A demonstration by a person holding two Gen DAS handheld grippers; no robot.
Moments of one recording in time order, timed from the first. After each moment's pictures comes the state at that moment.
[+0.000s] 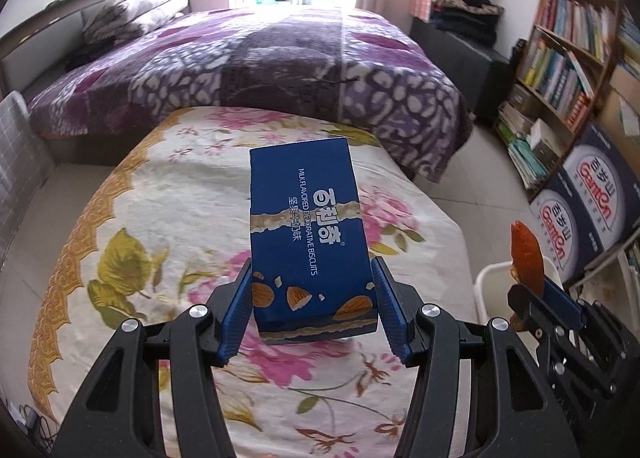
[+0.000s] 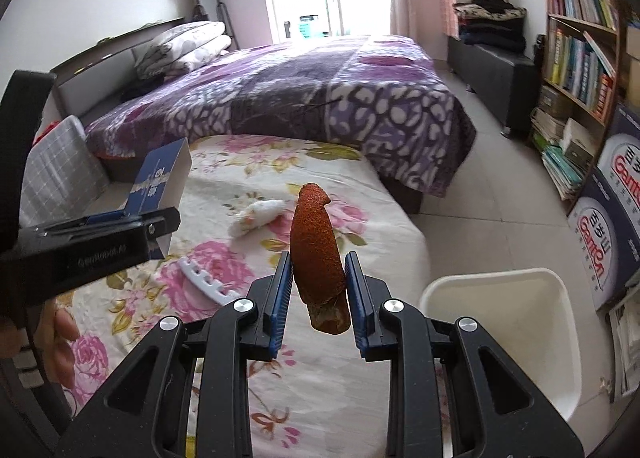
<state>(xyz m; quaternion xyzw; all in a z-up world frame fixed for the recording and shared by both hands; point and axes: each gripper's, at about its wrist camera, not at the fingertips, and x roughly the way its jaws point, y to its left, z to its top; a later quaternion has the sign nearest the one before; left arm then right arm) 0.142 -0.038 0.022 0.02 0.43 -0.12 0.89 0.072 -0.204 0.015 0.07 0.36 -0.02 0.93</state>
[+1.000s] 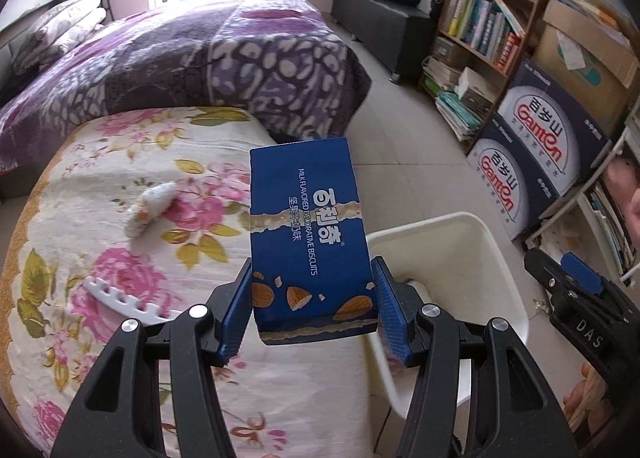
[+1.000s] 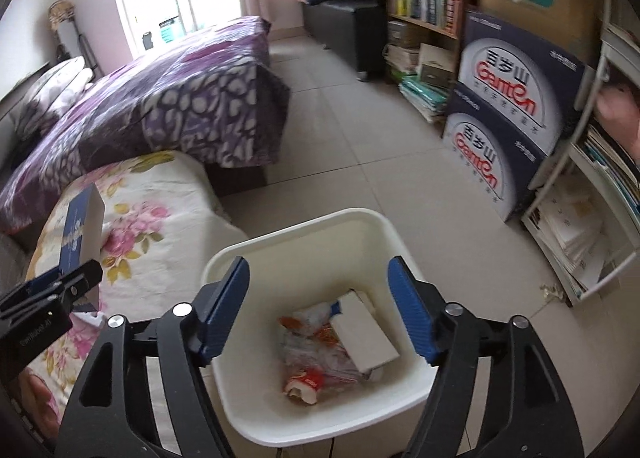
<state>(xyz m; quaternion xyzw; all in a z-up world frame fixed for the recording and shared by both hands) 0.110 -0.178 0.000 0.06 0.45 -0.24 0.86 0.009 -0.365 -0.002 0.15 0.39 -0.24 0.88</state>
